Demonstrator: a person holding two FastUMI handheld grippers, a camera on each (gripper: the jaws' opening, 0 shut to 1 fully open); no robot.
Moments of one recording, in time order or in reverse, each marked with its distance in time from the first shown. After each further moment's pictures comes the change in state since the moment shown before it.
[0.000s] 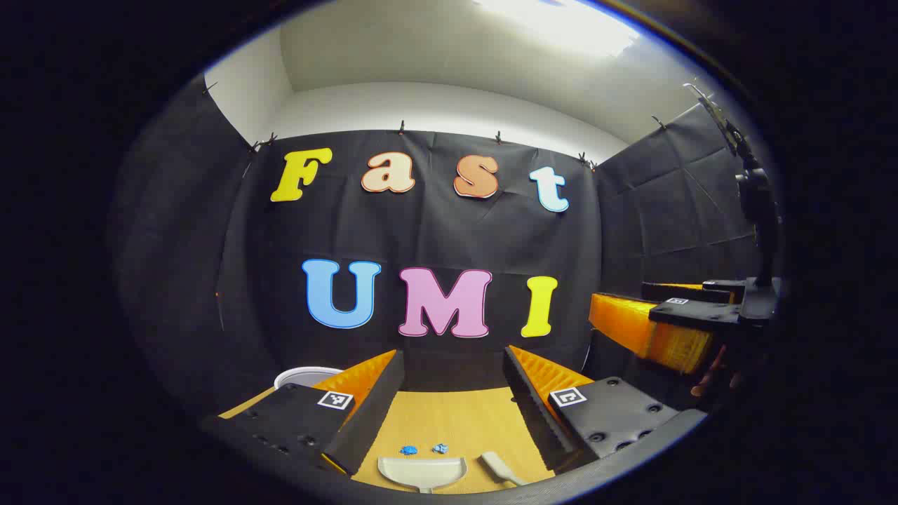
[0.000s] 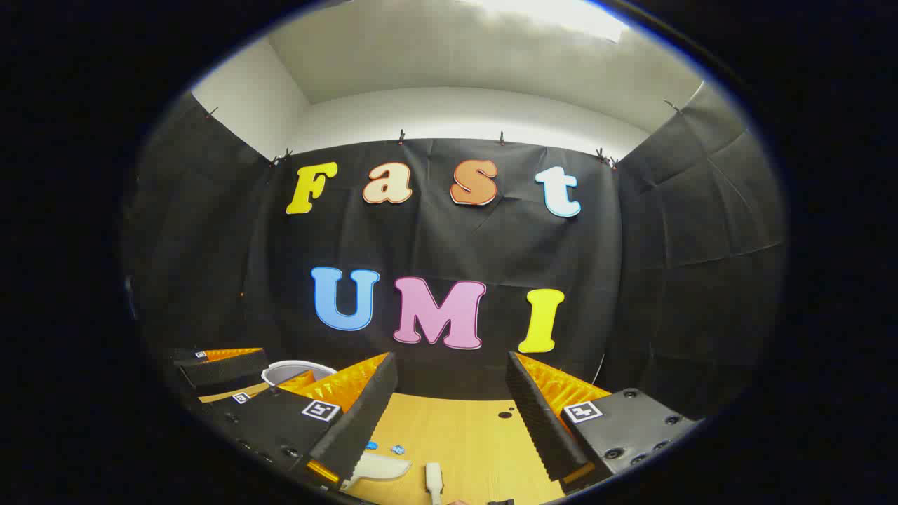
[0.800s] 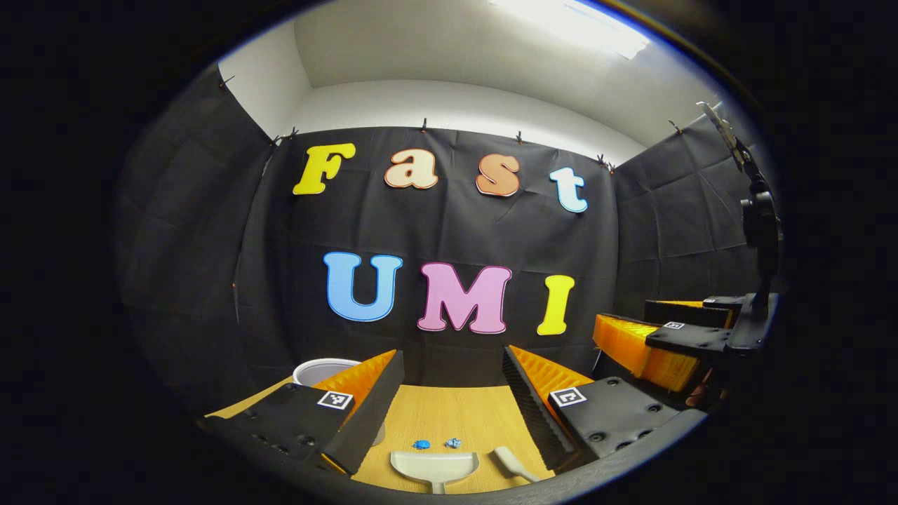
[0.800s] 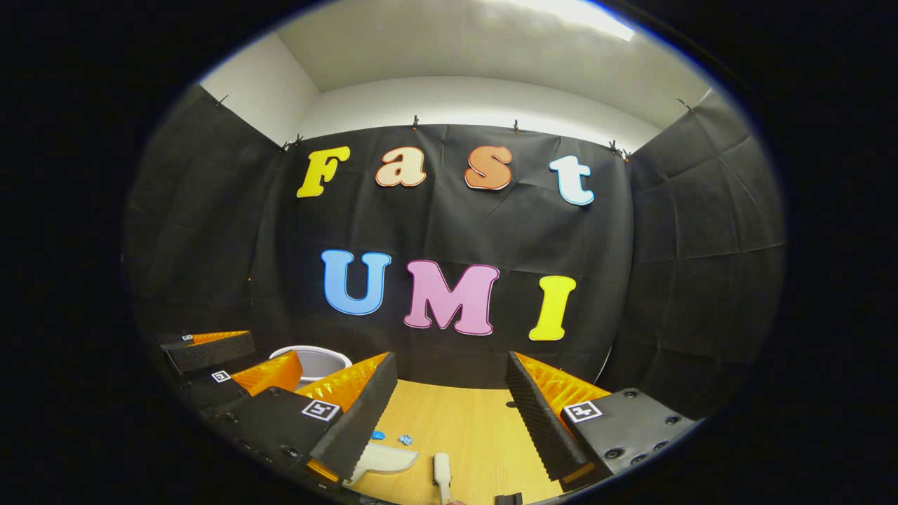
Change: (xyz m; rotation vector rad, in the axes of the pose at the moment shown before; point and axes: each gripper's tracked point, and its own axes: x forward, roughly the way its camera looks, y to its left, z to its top) left arm -0.018 0.033 -0.010 -0.037 0.006 0.063; right arm 0.002 0.029 -0.022 -0.026 0.044 0.033
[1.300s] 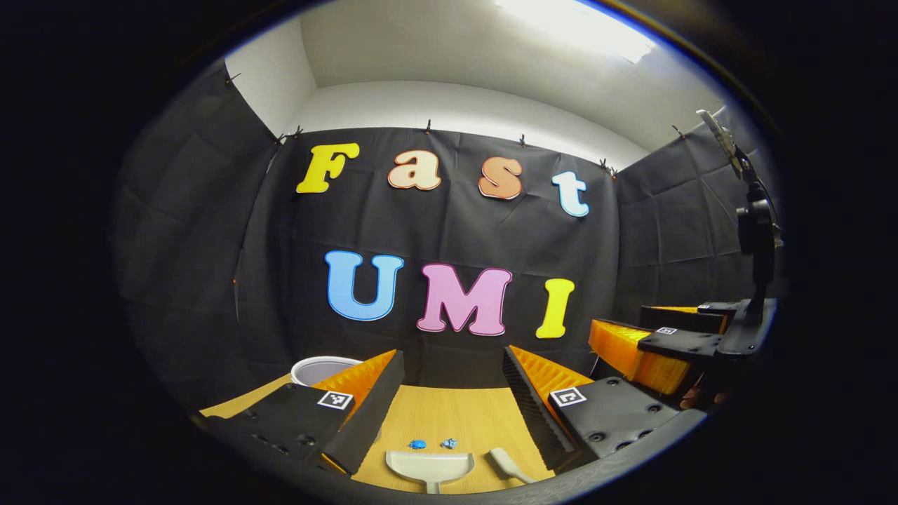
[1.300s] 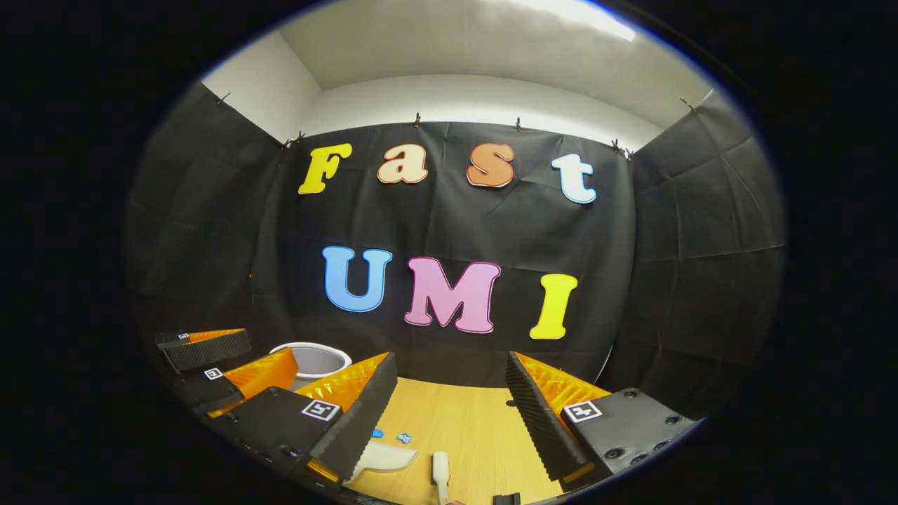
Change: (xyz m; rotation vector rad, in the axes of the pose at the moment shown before) left arm -0.002 -0.006 0.000 -0.017 -0.014 0.000; right arm 0.003 -0.005 -0.005 -0.004 0.005 0.002
